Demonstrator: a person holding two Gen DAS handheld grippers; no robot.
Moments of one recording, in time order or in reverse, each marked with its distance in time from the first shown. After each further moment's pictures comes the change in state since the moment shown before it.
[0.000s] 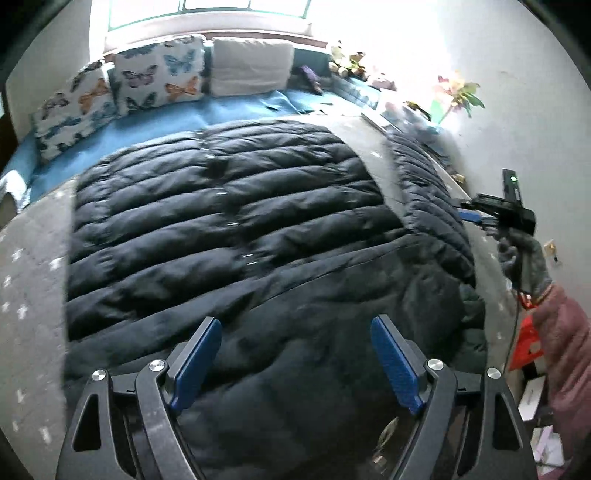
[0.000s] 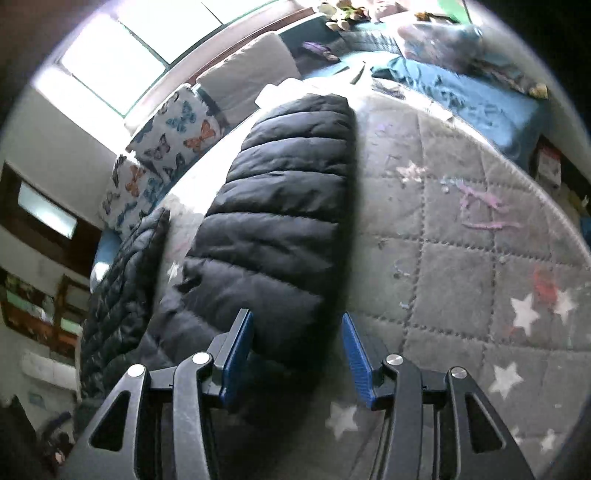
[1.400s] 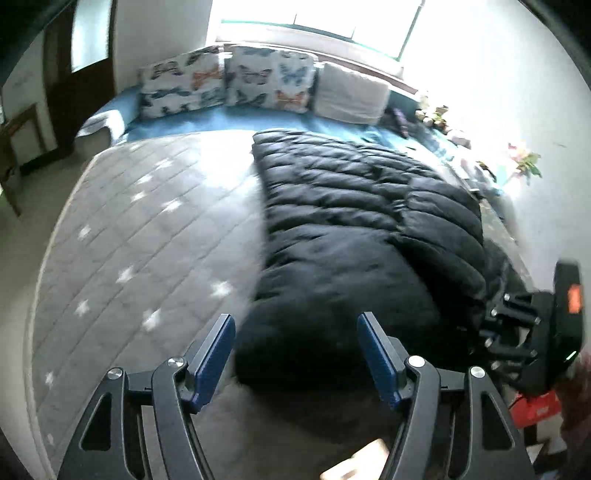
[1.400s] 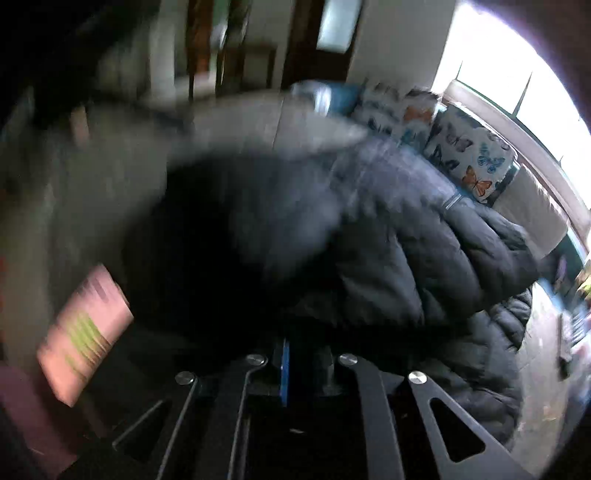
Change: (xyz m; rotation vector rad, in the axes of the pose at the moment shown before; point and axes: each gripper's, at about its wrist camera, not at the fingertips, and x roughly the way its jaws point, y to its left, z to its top) left arm -0.122 0.154 -0.150 -0.291 -0.141 0.198; right arm -0.003 0.357 -0.325 -1.390 0.119 0.062
